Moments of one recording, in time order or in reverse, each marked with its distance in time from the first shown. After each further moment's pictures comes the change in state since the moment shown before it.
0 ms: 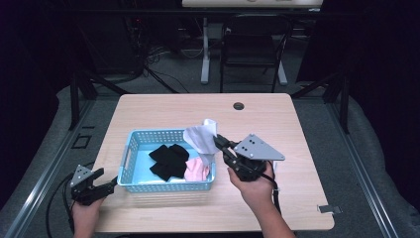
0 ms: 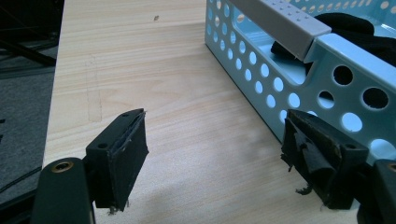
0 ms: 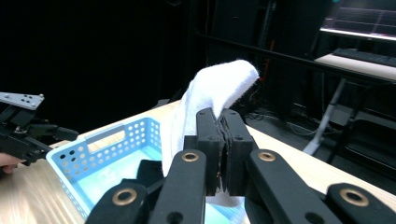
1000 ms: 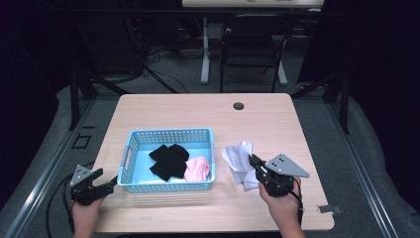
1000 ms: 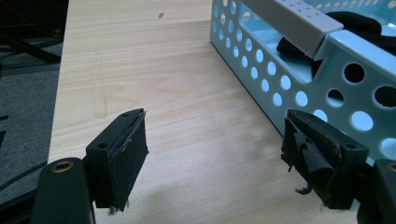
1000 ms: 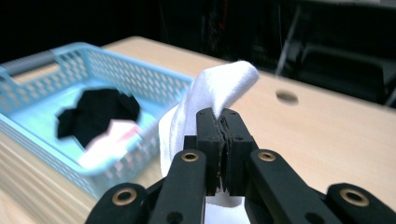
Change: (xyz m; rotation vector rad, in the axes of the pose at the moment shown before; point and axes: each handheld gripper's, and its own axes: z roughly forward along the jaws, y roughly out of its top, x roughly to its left) left arm 0.001 0.000 0.000 0.008 0.010 -0.005; right arm -0.047 -0.091 -0.037 0.198 -0.175 0.102
